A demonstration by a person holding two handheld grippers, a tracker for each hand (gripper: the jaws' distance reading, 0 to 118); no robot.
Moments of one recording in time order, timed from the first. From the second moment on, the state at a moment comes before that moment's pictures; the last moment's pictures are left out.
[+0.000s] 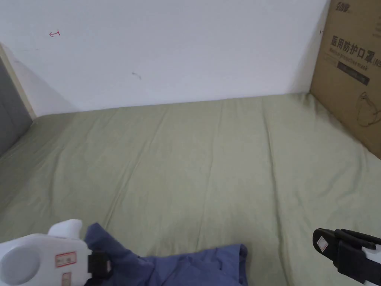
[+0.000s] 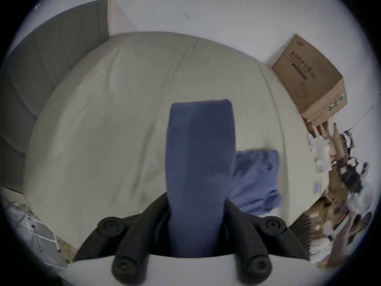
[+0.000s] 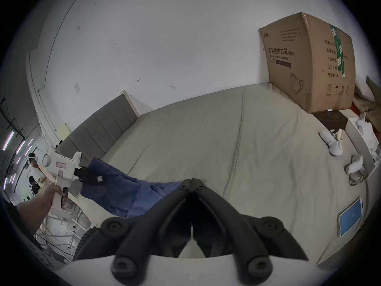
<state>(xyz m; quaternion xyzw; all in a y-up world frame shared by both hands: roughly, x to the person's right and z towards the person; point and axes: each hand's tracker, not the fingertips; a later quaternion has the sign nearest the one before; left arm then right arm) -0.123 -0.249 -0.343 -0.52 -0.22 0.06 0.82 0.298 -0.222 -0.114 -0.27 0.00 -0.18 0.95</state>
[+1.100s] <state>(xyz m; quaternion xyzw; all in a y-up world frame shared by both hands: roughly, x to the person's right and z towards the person) 0.022 -0.299 -0.343 -0.57 -0.38 0.13 0.72 0.325 -0.234 -0.102 -0.27 -0.02 -0.21 0.94</state>
